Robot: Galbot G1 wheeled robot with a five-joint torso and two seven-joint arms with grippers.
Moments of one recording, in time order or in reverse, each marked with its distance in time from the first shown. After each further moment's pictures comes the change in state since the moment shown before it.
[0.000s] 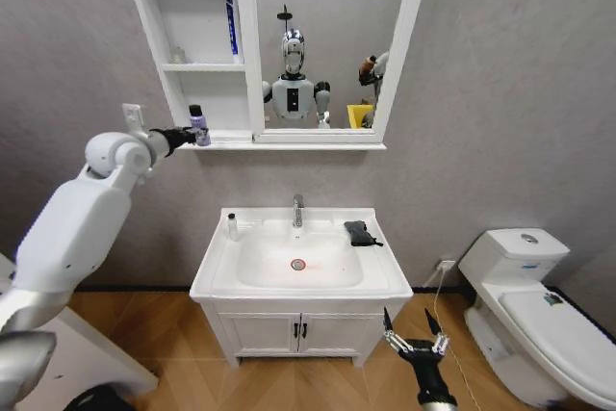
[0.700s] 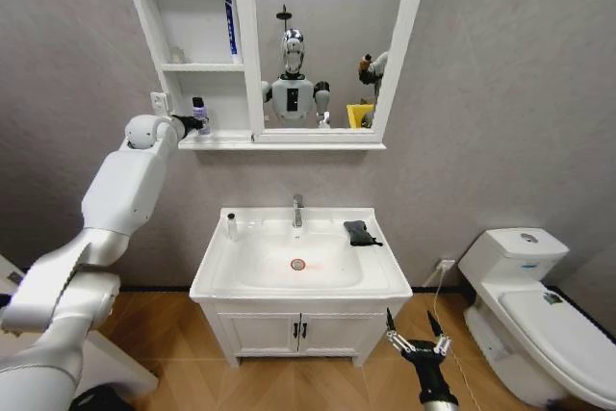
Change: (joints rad) left arm -0.116 -0.167 -0.023 0.382 0.260 -0.121 0.090; right arm 0.024 -0.008 0.006 -0.029 0.027 -0.003 0.001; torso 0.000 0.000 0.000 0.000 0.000
